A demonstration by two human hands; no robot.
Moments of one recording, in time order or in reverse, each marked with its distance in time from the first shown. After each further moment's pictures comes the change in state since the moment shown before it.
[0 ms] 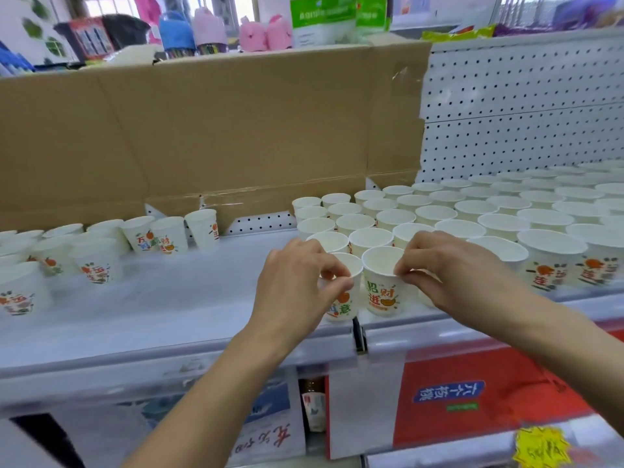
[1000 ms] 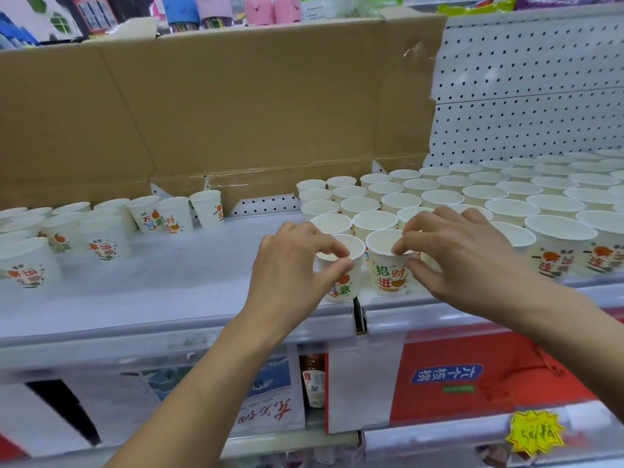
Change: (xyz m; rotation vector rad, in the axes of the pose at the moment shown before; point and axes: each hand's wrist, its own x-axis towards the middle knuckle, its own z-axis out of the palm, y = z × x) left_hand -0.009 -0.002 -0.002 -0.021 0.002 -0.065; right_hand -0.001 -0.002 -0.002 -0.208 -0.026 -0.041
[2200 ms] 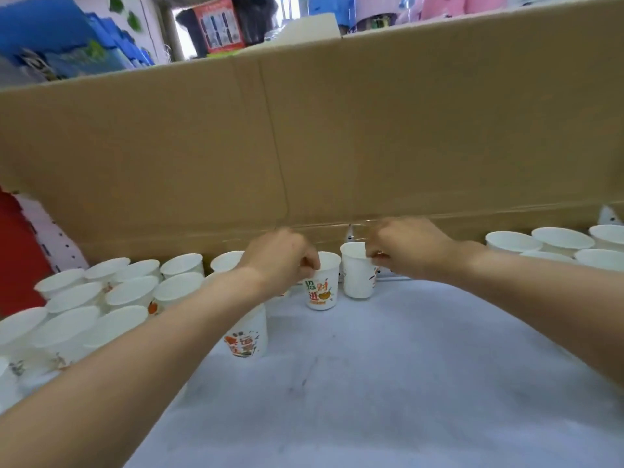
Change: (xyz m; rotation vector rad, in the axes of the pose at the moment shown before) left_hand 0.148 -0.353 -0.104 0.463 -0.366 0.037; right_hand 0.370 -0.171 0.148 -0.190 -0.114 -0.297
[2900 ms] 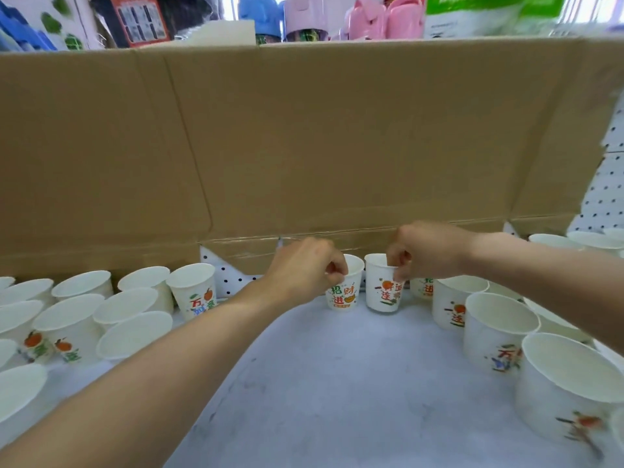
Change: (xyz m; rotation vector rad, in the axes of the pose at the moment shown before) left_hand 0.075 0.107 0.030 -0.246 0.069 0.130; right_hand -0.072 0.105 -0.004 0.220 -0.267 0.146
